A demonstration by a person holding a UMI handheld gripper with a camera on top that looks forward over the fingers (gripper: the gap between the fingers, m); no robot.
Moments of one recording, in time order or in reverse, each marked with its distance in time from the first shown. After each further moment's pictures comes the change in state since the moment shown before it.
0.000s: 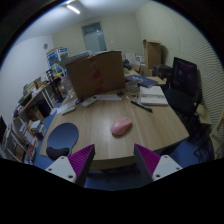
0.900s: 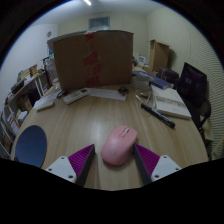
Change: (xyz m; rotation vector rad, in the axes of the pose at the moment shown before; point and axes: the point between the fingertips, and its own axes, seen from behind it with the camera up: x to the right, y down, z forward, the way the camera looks) arm 0.016 -0.028 0.225 -0.012 0.072 -0.132
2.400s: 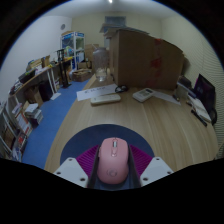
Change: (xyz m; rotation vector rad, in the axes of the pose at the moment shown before) arm -0.298 0.017 -0.011 -0.005 -0.032 -0.081
